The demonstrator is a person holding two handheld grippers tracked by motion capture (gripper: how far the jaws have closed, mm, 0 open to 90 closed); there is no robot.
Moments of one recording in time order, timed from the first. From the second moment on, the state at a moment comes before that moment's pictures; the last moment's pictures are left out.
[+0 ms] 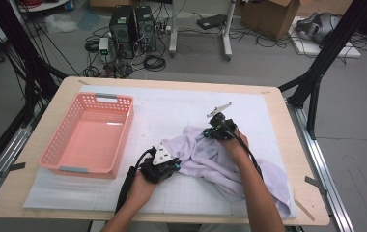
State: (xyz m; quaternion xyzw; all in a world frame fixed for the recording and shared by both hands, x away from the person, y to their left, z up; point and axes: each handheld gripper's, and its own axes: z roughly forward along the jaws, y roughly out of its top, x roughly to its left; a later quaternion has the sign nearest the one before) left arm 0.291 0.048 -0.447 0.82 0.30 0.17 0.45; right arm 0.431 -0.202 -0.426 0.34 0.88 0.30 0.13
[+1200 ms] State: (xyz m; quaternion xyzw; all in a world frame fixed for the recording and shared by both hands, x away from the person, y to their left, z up) left arm 0.343 -0.055 -0.430 0.82 0.32 0.11 0.46; right arm 0.365 -0.334 -0.391 0.50 0.74 0.37 0.25
